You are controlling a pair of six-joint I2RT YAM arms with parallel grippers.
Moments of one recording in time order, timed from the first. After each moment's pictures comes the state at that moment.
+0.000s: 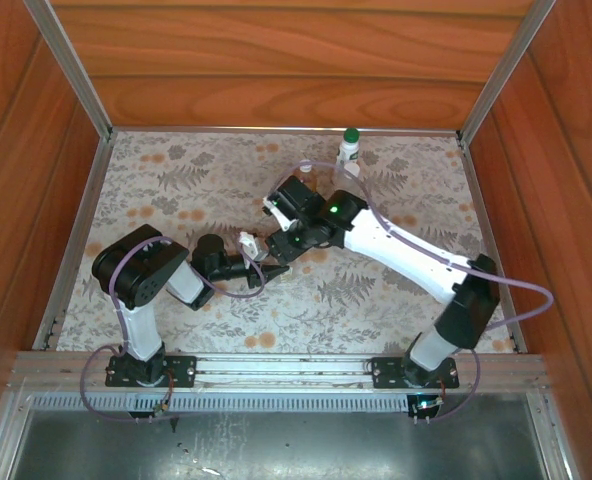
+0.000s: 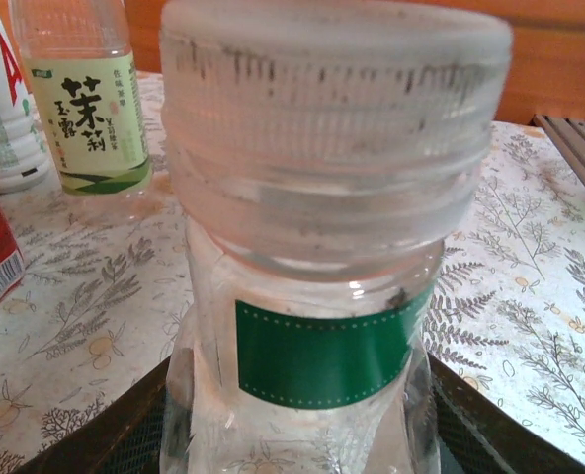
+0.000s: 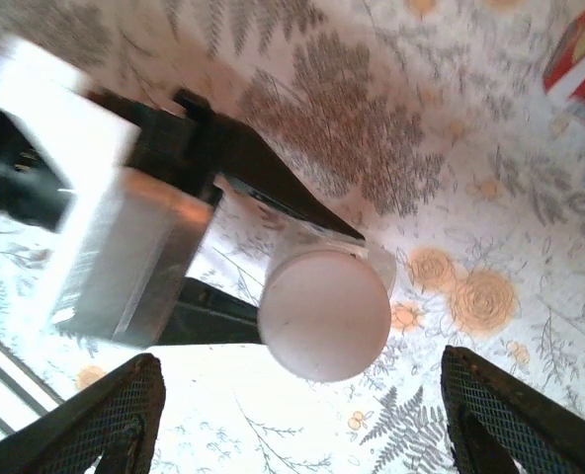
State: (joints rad) left arm -0.59 1.86 0.37 1.29 0.73 0.06; right arm 0.97 1.59 1.52 -0.99 0.01 0.18
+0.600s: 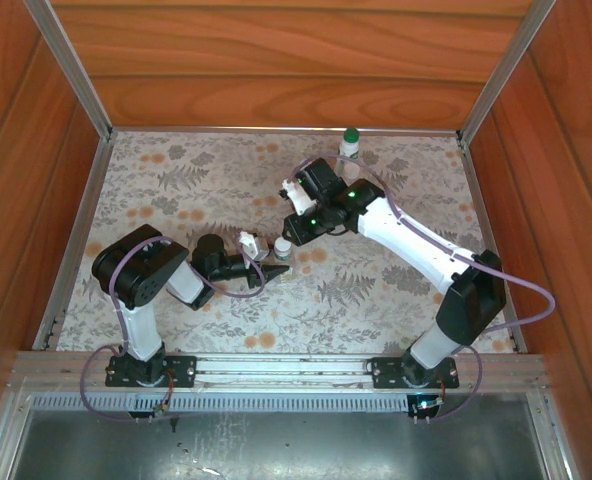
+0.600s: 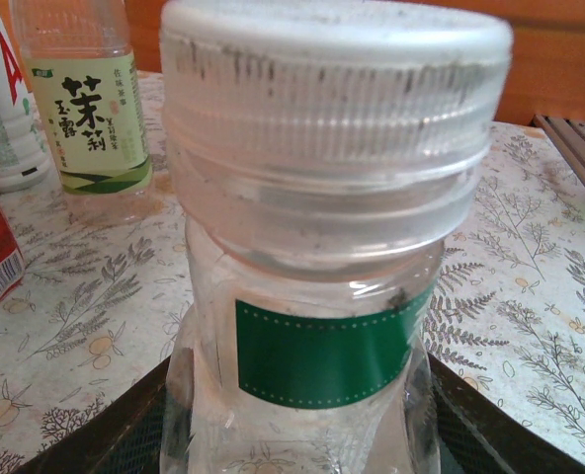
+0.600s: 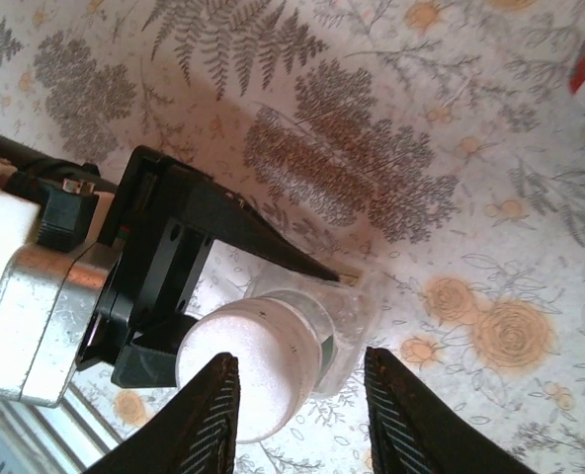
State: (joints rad) left arm -0.59 1.86 0.37 1.29 0.73 0.06; right arm 0.78 1.61 1.44 -0.88 -0.25 0.14
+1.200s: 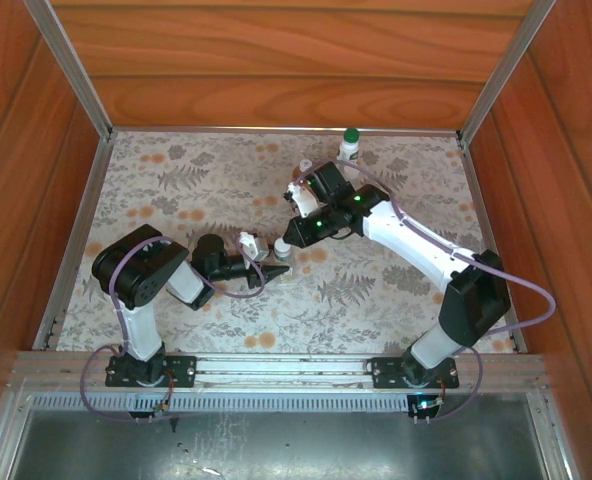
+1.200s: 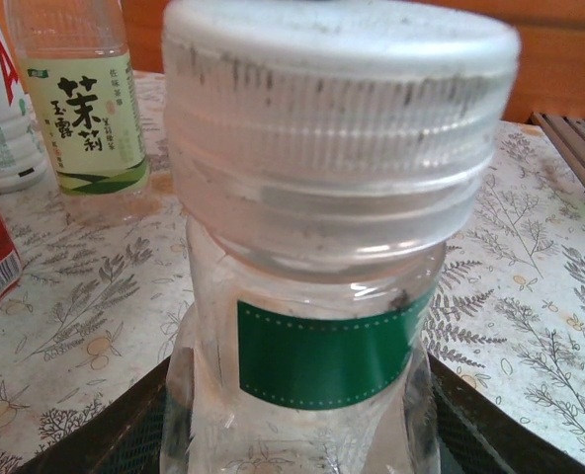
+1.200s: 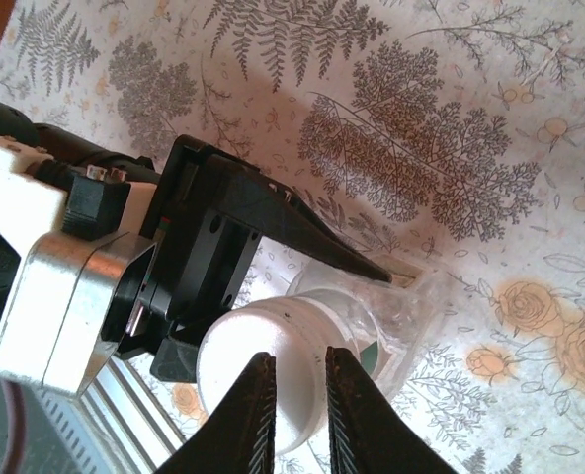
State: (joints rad) left arm -0.59 1.86 0.37 1.29 0.73 0.07; right arm 0.73 1.58 1.32 -0.77 -0.43 0.17
